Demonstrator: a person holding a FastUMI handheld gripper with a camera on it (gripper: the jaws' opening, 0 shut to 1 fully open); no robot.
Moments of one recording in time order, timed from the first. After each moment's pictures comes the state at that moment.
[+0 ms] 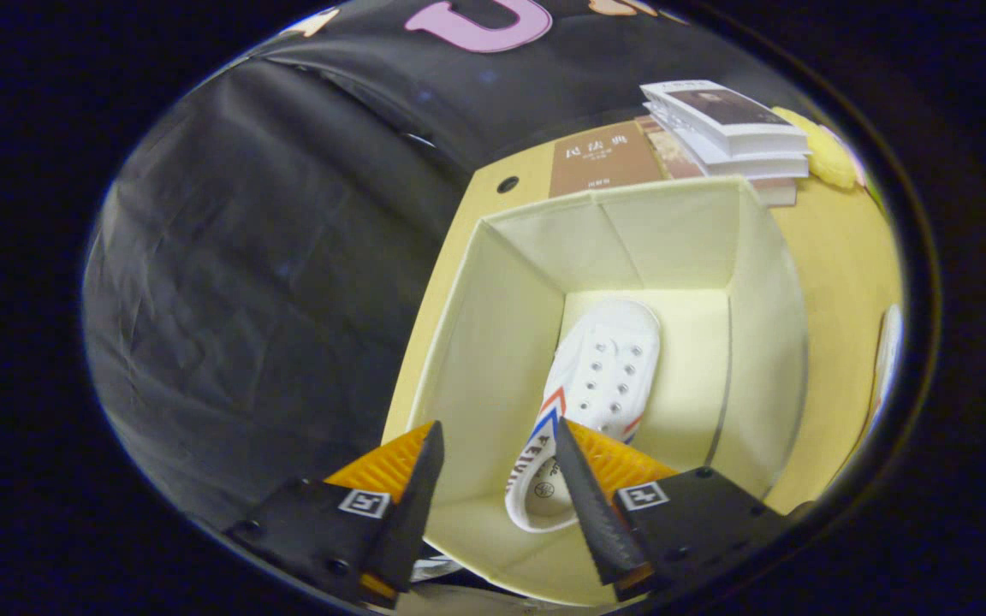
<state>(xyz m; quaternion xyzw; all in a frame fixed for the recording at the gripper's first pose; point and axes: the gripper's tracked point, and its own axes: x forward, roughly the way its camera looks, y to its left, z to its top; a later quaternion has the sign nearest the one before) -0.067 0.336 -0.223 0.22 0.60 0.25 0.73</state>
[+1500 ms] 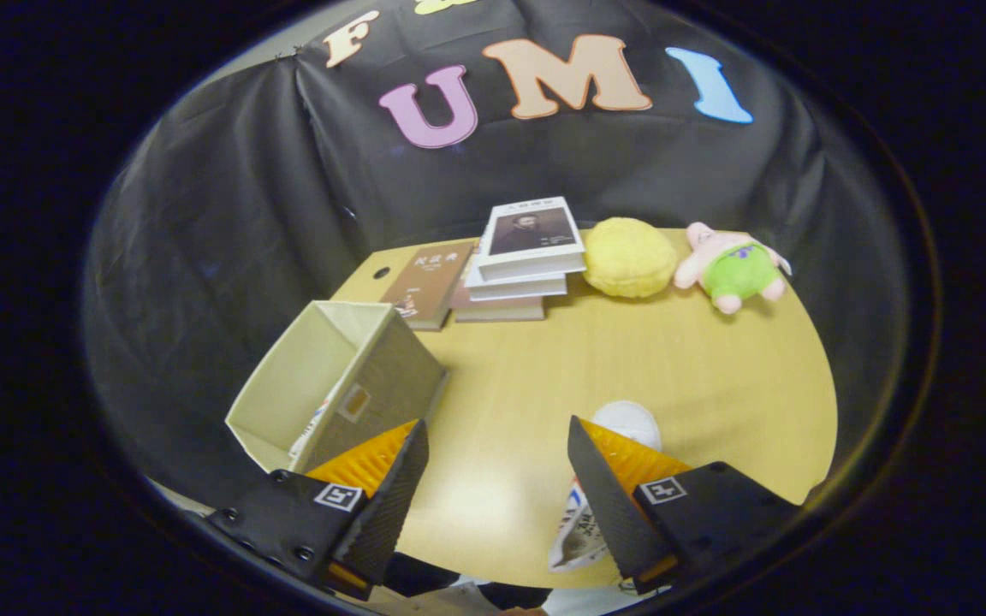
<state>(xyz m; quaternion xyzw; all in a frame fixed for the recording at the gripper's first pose) -0.038 0.019 -0.212 0.09 0.48 0.14 0.86</state>
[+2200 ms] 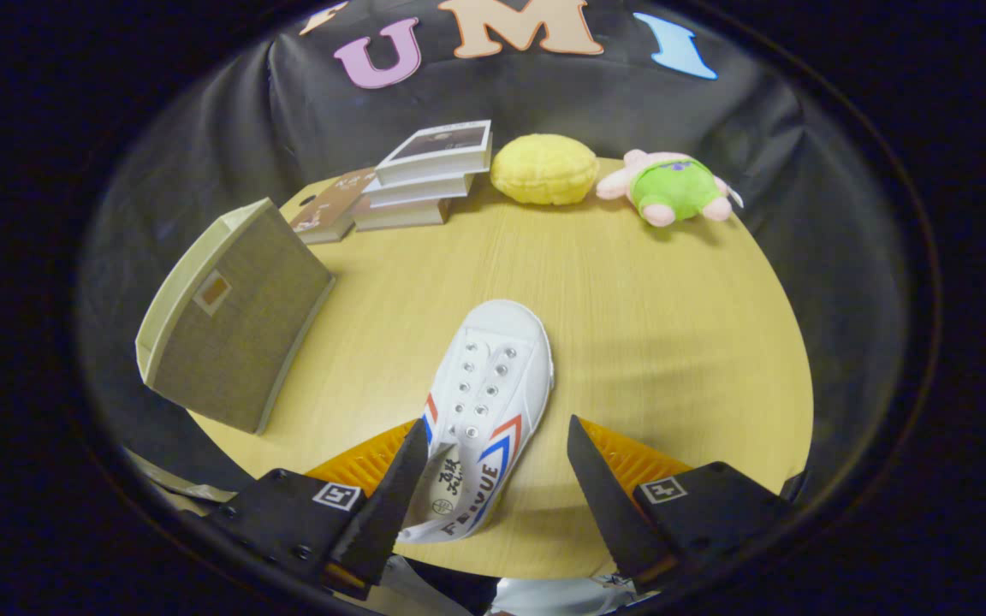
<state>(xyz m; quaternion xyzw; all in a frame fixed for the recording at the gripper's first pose) -0.094 -0.080 -0.323 0.02 0.58 0.10 0.81</state>
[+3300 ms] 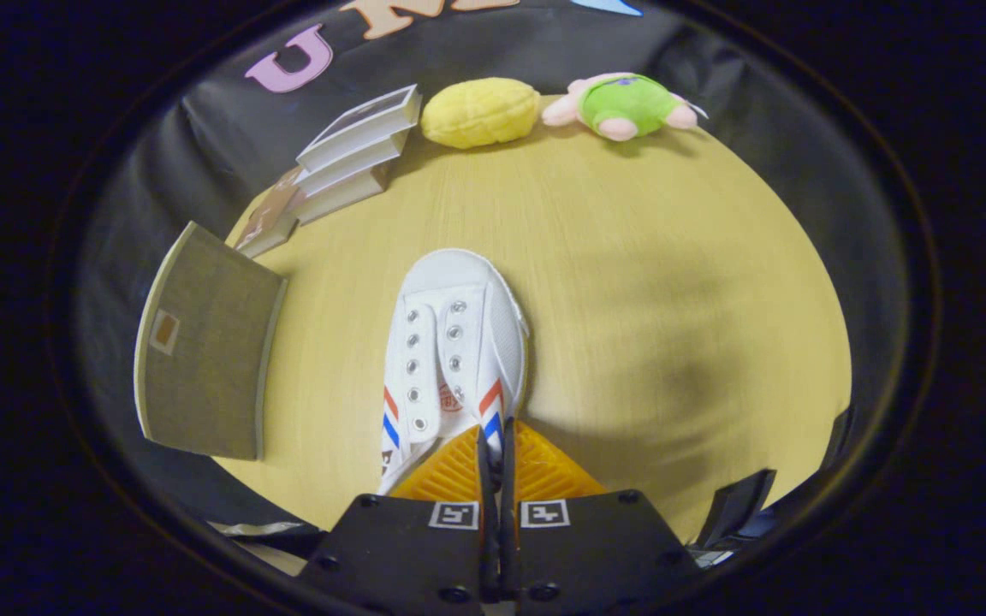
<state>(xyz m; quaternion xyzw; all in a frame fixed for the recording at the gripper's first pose) -0.108 -0.080 -0.354 0.12 0.64 0.02 0.76</state>
